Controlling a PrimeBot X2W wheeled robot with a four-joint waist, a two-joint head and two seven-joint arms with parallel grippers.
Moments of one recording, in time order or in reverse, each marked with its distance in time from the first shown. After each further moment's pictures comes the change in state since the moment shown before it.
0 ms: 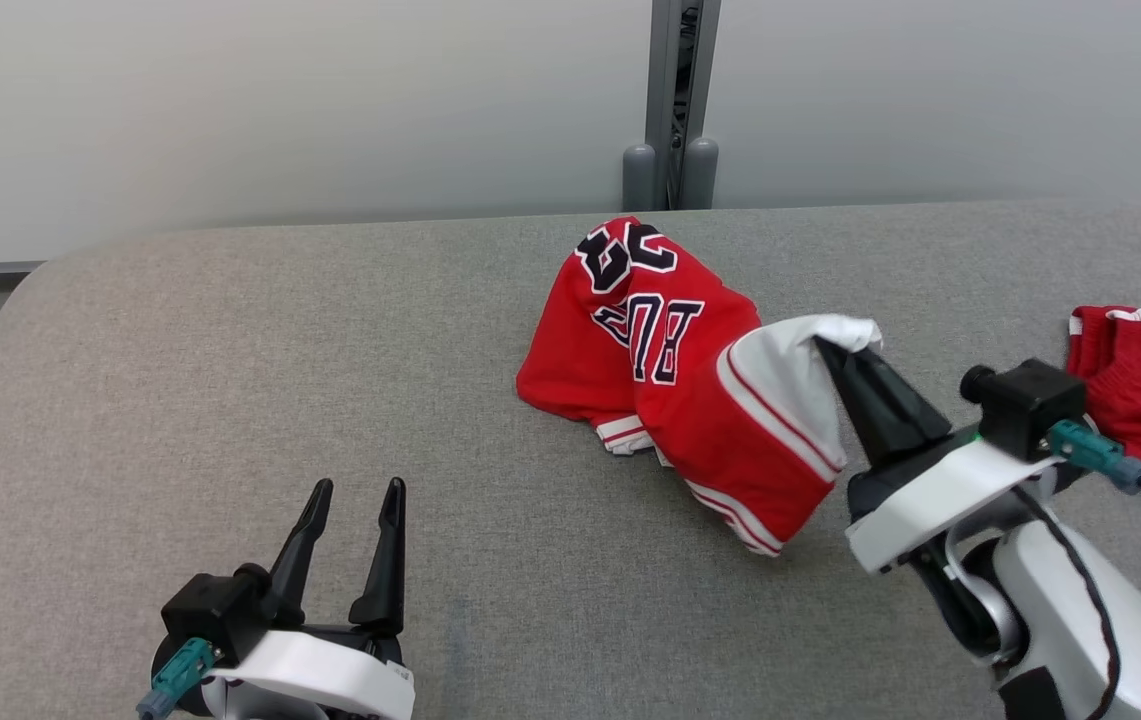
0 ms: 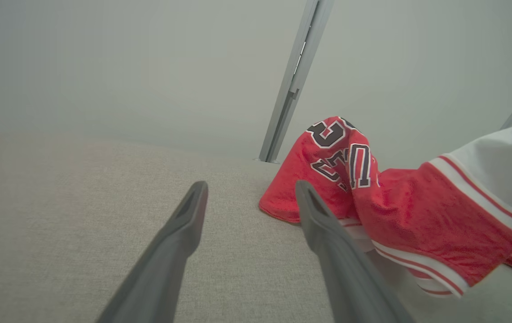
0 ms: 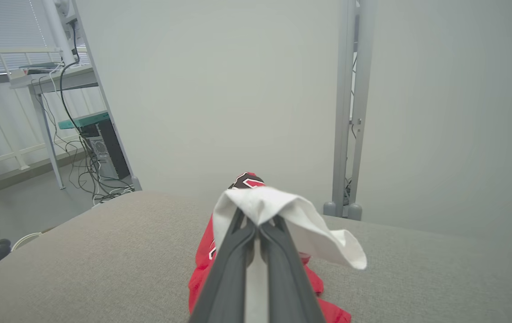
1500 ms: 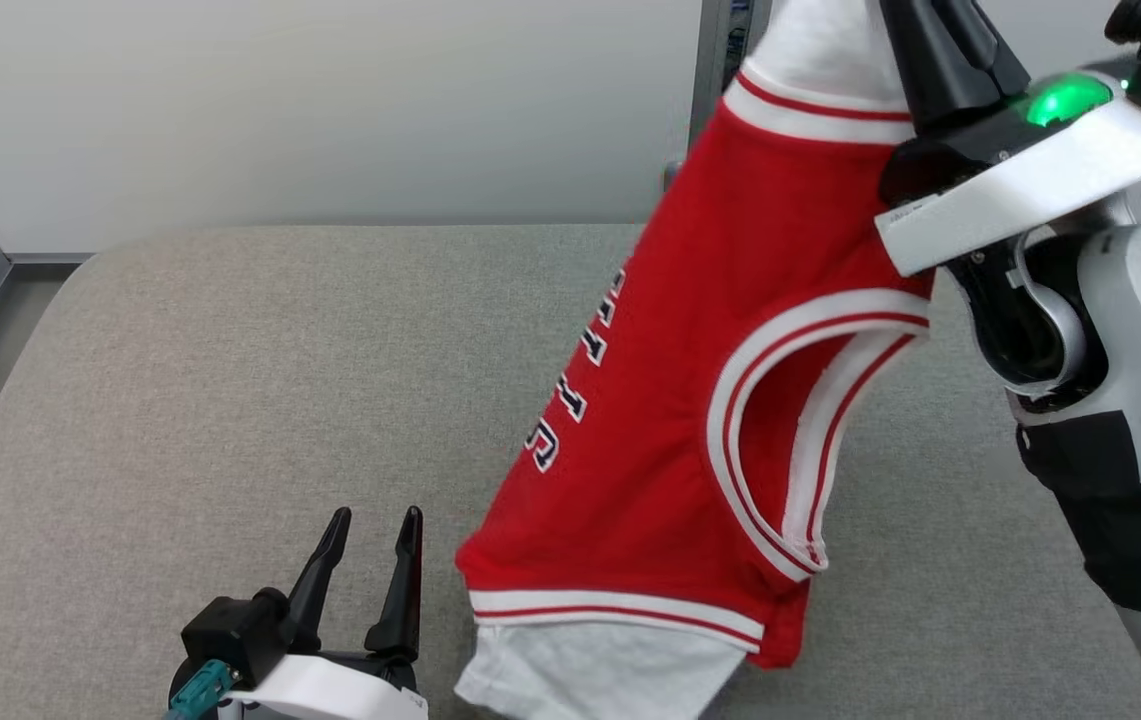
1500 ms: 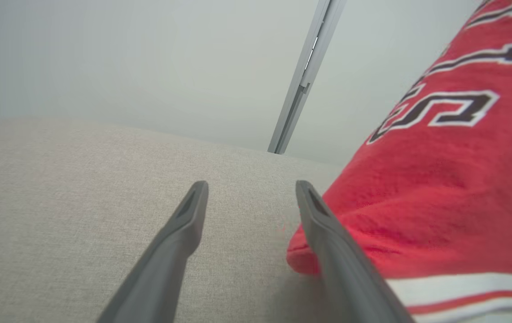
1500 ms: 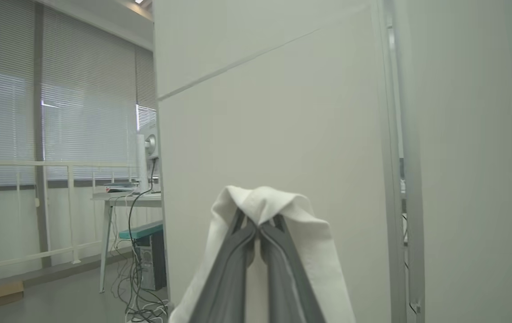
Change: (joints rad) left arm 0.038 0.000 -0.034 0.002 -0.016 0.011 0.000; right arm -0.430 0.029 -0.092 -0.117 0.123 0.000 0.109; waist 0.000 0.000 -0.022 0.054
